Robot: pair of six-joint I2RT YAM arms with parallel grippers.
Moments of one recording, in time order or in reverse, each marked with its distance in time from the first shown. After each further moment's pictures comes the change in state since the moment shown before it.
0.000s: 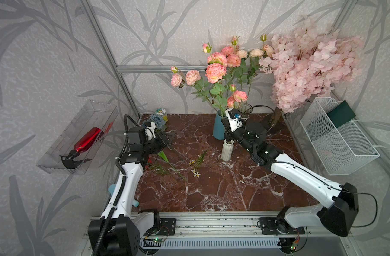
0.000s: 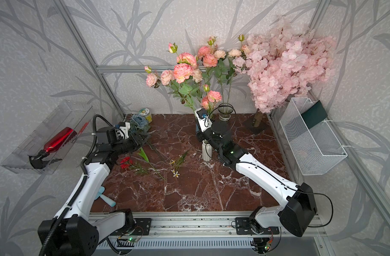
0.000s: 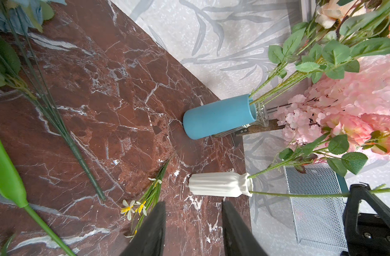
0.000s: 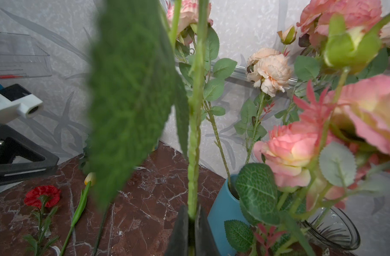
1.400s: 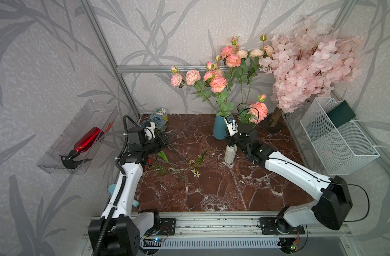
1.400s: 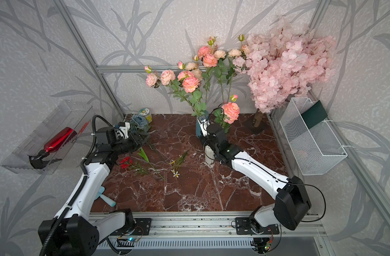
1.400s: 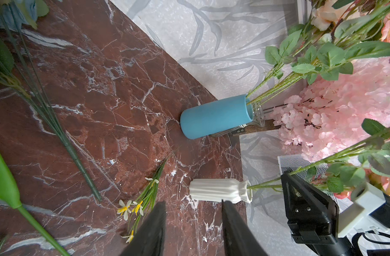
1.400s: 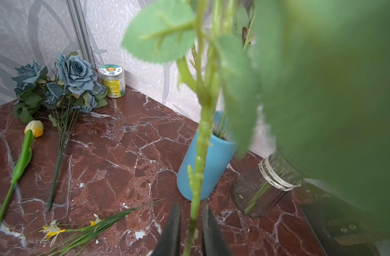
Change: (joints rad) left arm 0.007 0.000 -0.006 0.010 0.022 -0.014; right arm -0.035 0.071 -0.043 -0.136 0.144 -0.003
